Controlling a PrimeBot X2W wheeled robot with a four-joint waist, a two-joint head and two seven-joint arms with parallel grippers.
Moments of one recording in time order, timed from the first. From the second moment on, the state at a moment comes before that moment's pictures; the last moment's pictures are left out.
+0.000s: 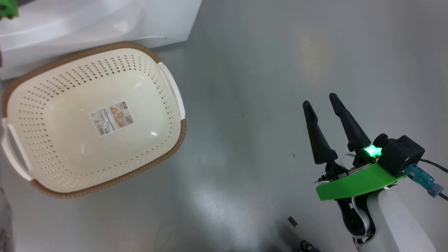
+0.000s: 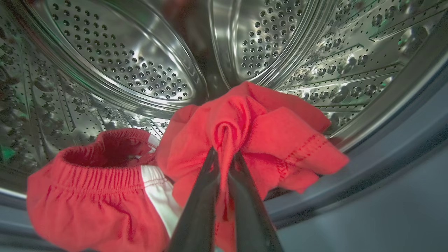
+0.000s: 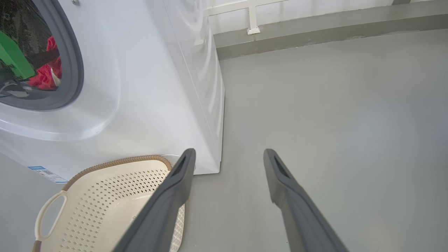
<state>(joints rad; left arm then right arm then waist) -1.45 0.26 -0.08 1.21 -0.11 0.02 -0.26 -0.29 -0.05 0.16 0.13 0.43 0.12 -0.26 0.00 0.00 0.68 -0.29</state>
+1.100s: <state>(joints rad) -0.80 0.08 0.15 0.49 -0.12 -0.07 -0.26 -0.18 -0.05 0.06 0.17 0.37 0.12 -0.26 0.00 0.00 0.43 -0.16</state>
